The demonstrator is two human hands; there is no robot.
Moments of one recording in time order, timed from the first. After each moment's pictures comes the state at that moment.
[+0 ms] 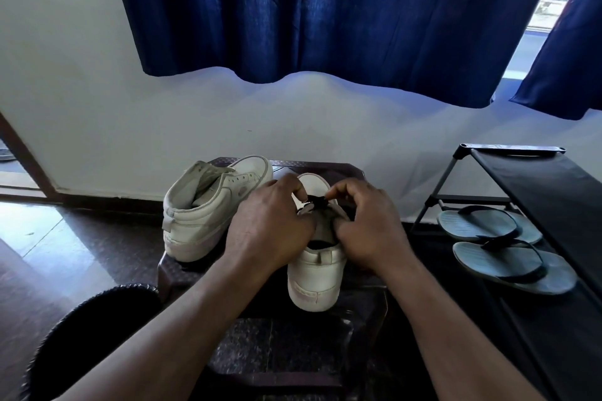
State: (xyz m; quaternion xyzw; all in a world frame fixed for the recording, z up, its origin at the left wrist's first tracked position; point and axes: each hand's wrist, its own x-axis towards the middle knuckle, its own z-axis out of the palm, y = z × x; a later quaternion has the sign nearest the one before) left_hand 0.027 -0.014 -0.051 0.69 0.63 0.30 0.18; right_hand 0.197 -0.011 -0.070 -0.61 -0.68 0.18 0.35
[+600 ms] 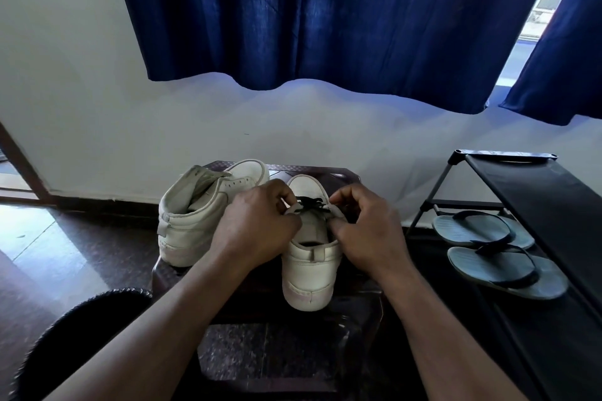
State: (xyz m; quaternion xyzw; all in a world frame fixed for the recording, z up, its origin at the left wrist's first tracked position) left_hand 0.013 -0.004 -0.053 0.67 0.64 0.30 0.23; right_hand 0.199 -0.010 -0.071 -0.62 -0.63 0.20 0.41
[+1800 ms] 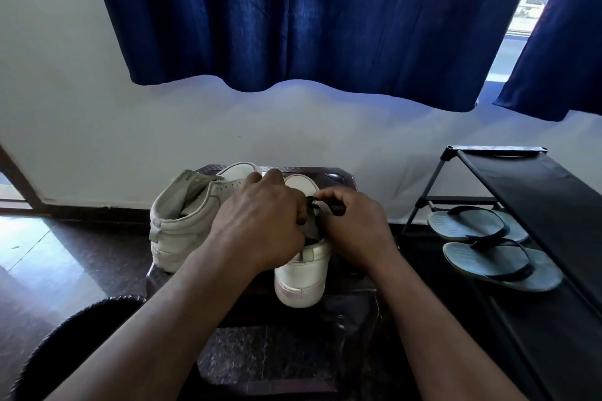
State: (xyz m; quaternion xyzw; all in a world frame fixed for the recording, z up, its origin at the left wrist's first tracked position) left_hand 0.021 -0.014 -0.021 0.81 0.57 0.14 0.05; right_hand 0.196 -0.004 -0.064 -0.64 -0.63 0.25 0.37
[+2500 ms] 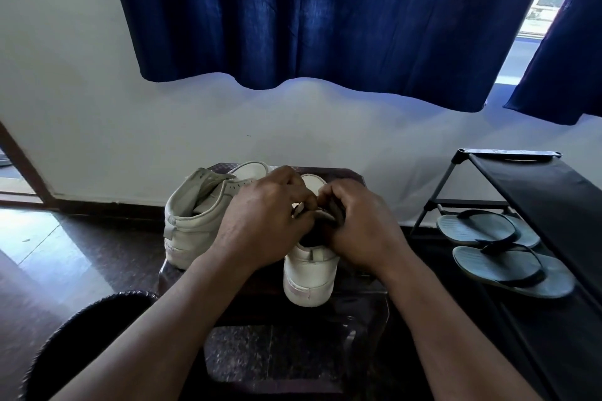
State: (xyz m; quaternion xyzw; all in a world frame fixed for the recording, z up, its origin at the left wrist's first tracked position) left_hand 0.005 0.000 -0.047 0.80 0.49 0.34 0.07; right_hand 0.189 -0.007 -0.054 -0.56 -0.75 0.14 0.33
